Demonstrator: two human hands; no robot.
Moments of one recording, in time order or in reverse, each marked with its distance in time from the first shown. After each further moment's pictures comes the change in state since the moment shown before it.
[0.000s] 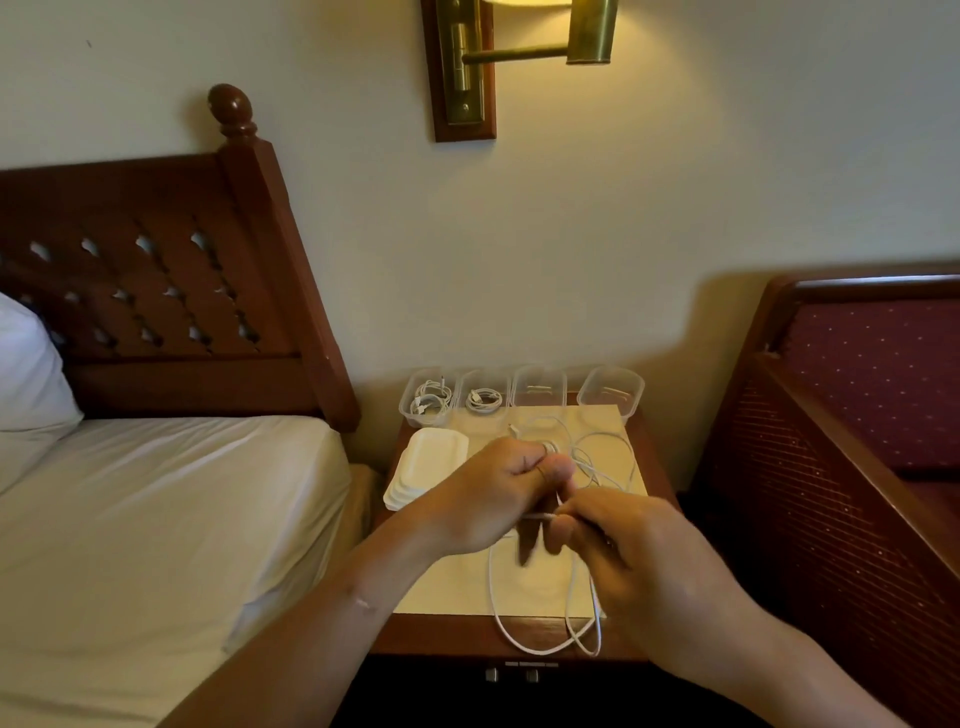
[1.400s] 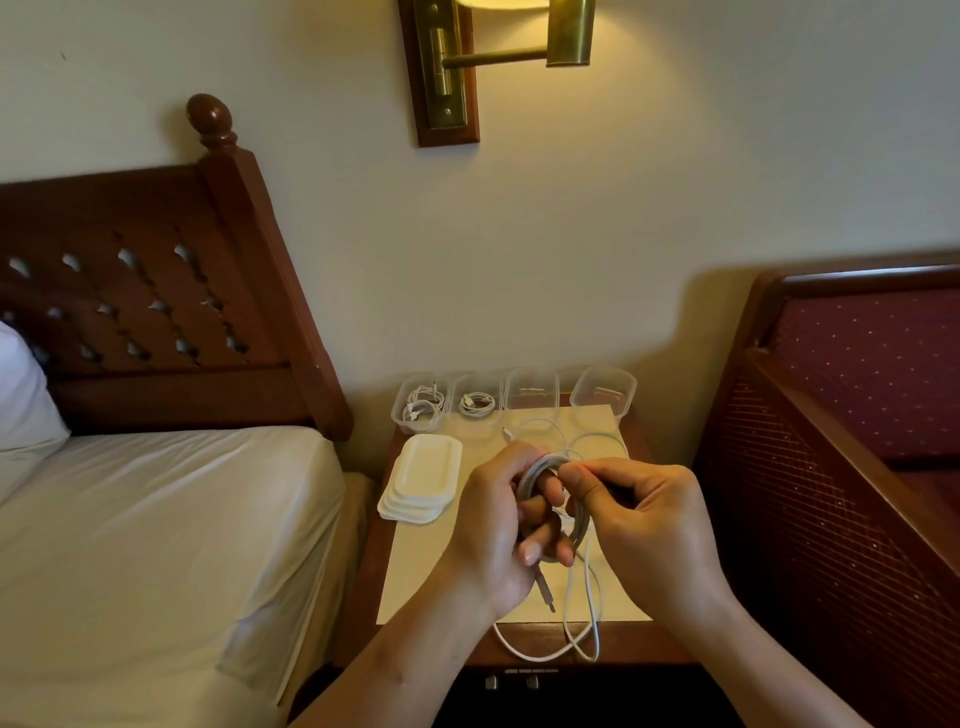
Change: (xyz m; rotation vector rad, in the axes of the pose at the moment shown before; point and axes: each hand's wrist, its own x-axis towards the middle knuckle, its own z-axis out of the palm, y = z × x) left_hand -0.002 0.013 0.048 -0.908 0.379 -0.259; right_hand 0.020 0.011 0.013 0.534 0.424 0.173
